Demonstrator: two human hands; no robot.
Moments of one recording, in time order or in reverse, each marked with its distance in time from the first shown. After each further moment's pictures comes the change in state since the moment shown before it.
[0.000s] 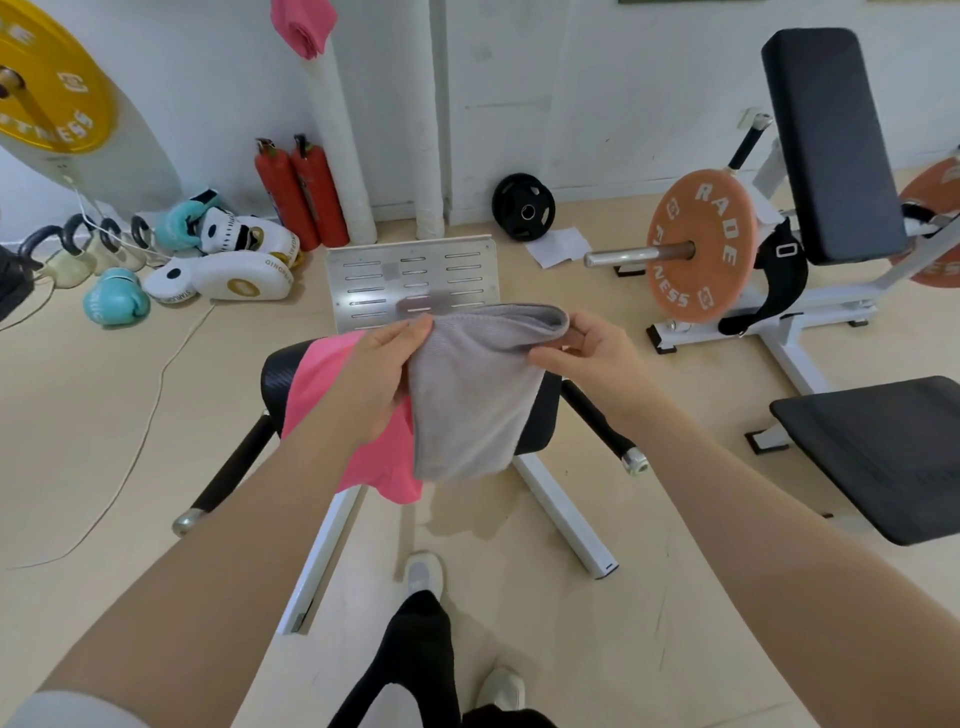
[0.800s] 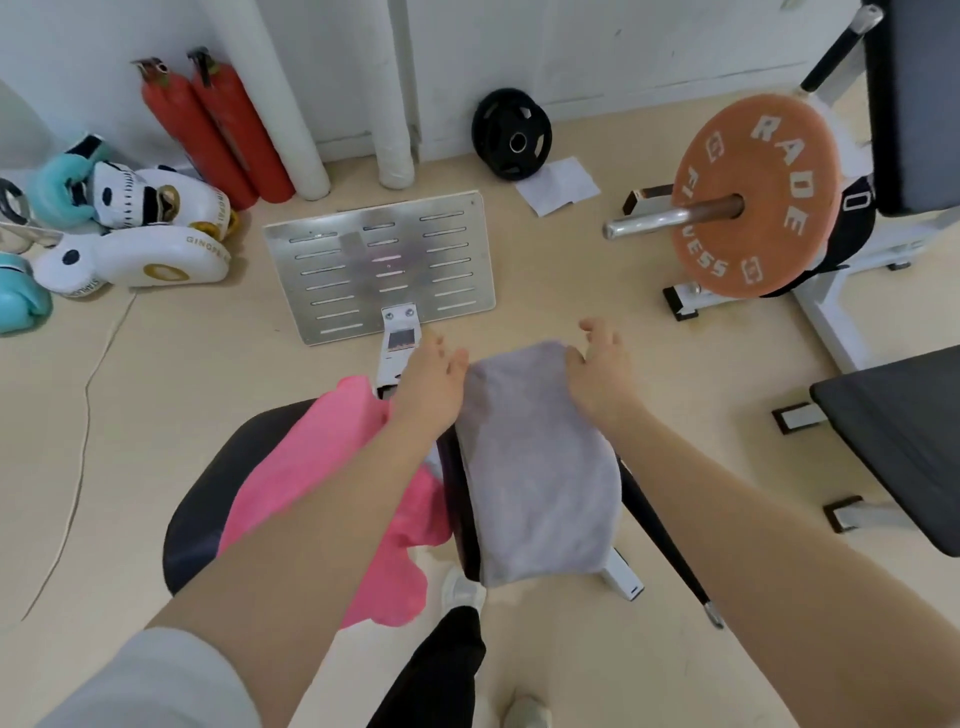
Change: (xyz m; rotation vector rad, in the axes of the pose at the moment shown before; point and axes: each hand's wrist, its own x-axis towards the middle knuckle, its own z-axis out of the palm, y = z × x) left_hand 0.296 -0.083 -0.010 0.831 0.122 -0.115; right_hand 0.260 0.133 -0.008 -0.600 0.254 0.454
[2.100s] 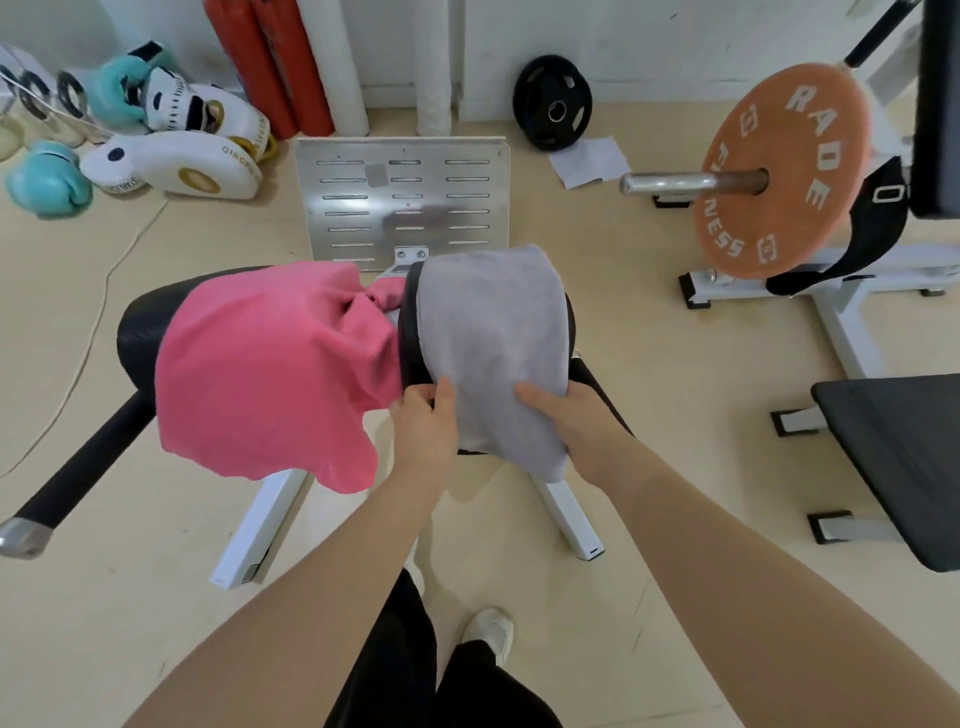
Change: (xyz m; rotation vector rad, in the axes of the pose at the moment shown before) left_hand -0.183 -0.054 0.115 -0.391 0.227 -0.329; right_hand -0.131 0.126 0.010 0.672 -0.528 0.226
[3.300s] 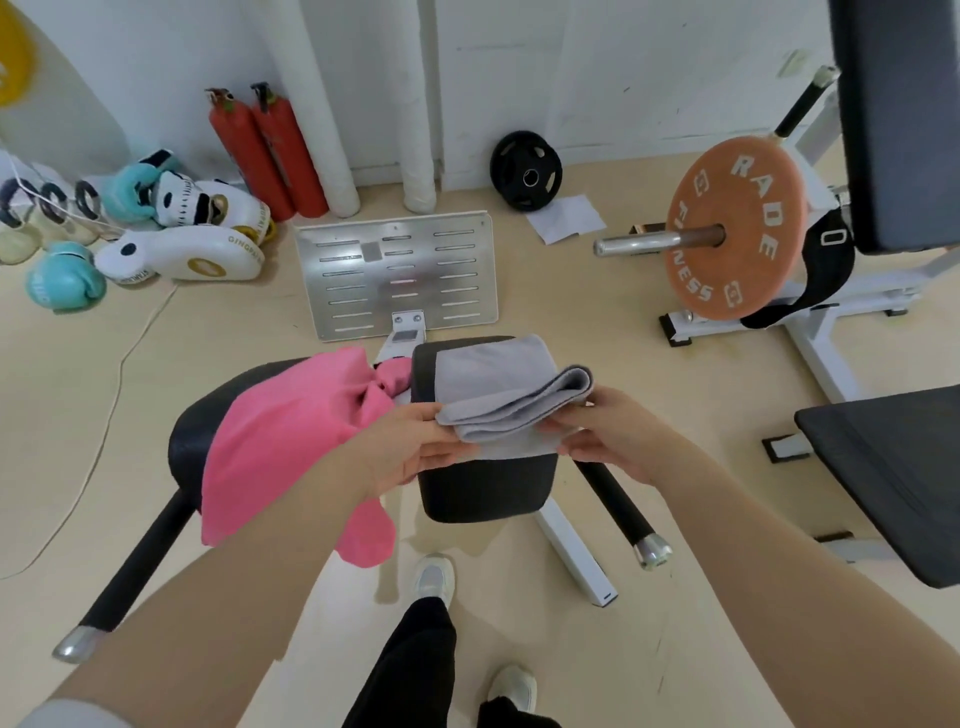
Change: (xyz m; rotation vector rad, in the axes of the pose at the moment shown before) left_hand 0.025 0.100 -0.078 -0.211 -0.753 -0.194; right_hand -0.029 -0.095 -0.024 -0.177 0.023 0.013
